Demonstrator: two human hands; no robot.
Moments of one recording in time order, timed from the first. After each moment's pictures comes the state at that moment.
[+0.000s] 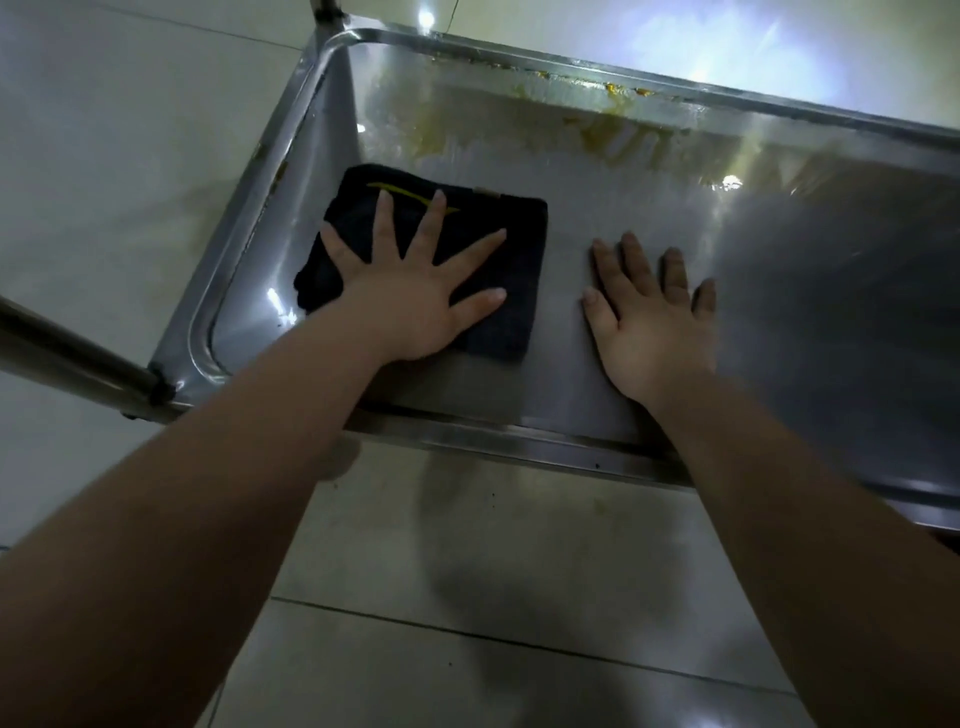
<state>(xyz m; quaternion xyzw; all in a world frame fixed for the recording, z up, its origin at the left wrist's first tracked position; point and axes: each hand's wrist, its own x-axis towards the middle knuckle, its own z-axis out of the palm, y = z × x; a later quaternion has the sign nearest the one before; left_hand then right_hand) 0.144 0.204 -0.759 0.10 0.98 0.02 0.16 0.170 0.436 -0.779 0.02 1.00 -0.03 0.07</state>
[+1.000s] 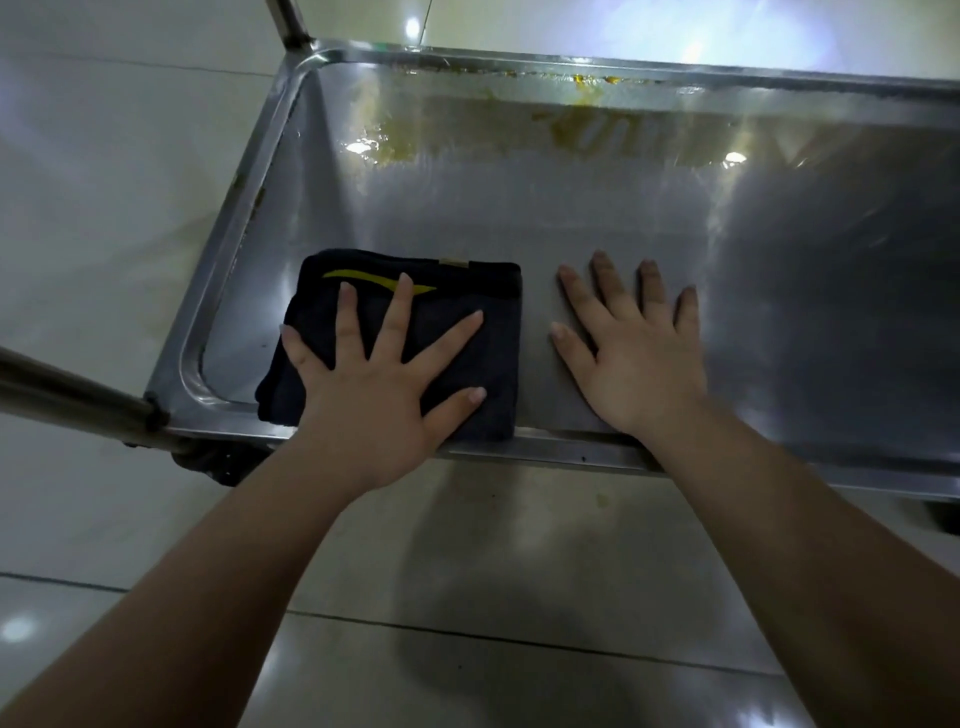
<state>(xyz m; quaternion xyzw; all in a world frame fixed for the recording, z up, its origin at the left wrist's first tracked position) 0.228 0.203 -0.767 0.11 0.99 0.02 0.11 0.201 0.436 -0.772 -0.02 1.00 -0.02 0.09</state>
